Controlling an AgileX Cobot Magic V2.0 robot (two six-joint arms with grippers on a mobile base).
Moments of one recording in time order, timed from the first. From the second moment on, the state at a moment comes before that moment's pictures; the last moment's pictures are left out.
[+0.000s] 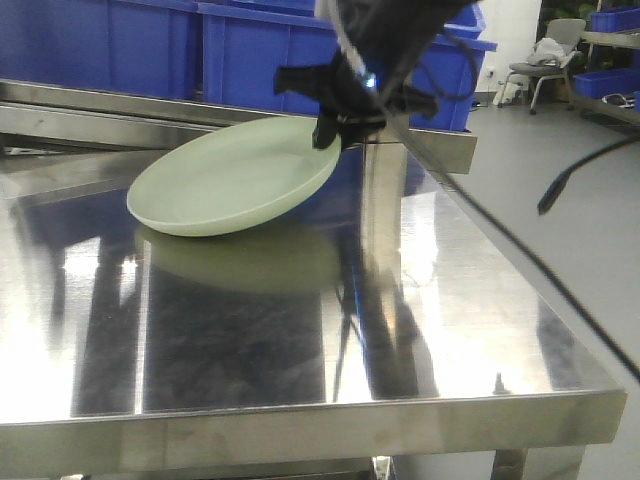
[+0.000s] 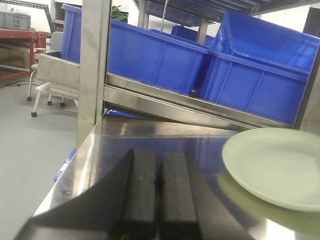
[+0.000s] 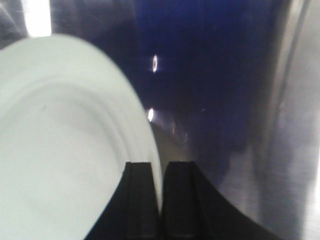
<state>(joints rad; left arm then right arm) 0.02 0.00 0.01 -0.04 0.00 -0.11 0.45 2.15 -1.82 0.06 0.45 0.28</state>
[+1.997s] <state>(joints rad) 0.02 0.00 0.01 -0.04 0.00 -0.11 0.44 0.26 -0.51 -0.65 0.37 0.82</state>
